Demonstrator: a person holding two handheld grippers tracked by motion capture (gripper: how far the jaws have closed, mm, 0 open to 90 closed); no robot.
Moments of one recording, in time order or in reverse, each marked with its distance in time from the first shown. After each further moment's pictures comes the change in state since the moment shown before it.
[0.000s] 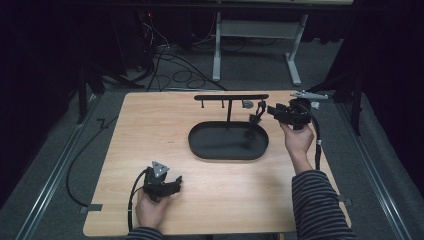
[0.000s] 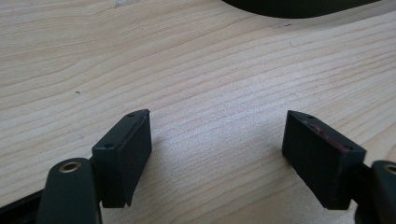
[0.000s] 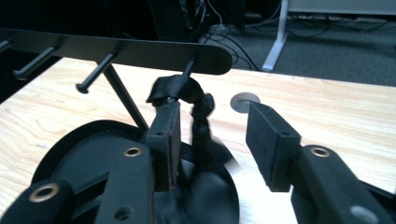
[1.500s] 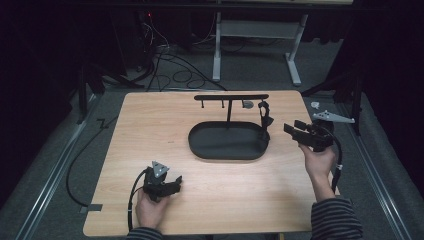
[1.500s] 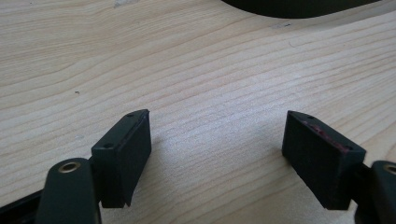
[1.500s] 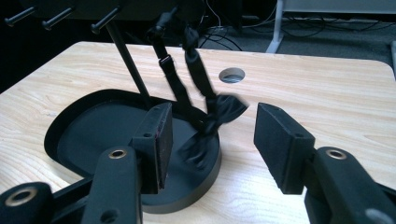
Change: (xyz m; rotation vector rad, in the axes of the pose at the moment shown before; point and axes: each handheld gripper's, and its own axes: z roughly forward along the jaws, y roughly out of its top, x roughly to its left) left arm 0.000 0.000 0.000 0.001 -0.003 0.000; right arm -0.018 -0.049 -0.061 -0.023 0.006 0.000
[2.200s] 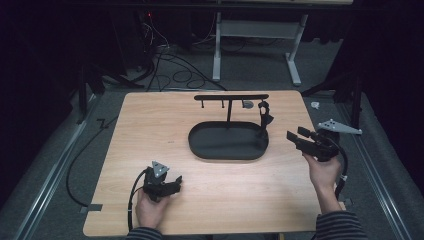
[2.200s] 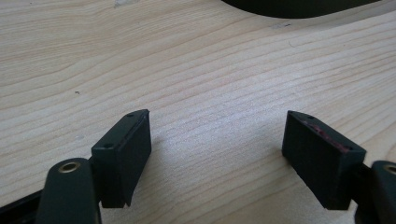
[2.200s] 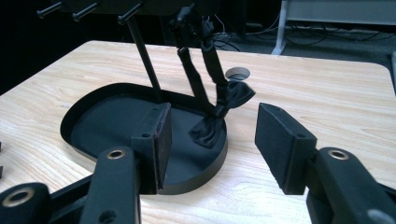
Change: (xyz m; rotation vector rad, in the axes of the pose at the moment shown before) left arm 0.000 0.000 0.000 0.000 0.000 0.000; right arm 0.009 -0.016 -0.024 -0.031 0.013 -0.030
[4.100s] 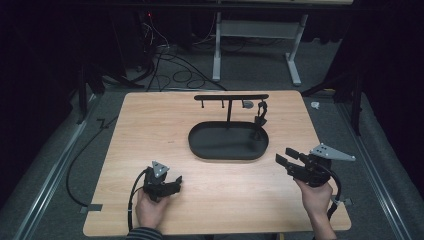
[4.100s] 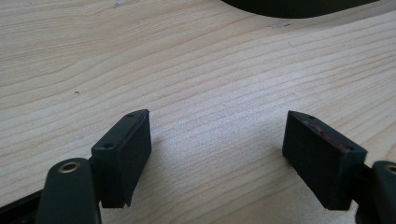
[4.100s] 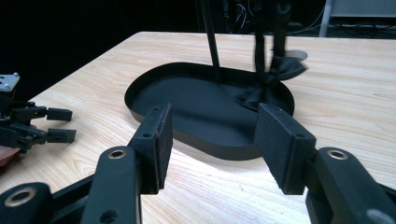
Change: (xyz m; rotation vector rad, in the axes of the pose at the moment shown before) left arm 0.000 0.000 0.000 0.000 0.000 0.001; right arm 0.046 -0.045 -0.020 -0.016 0.138 -0.002
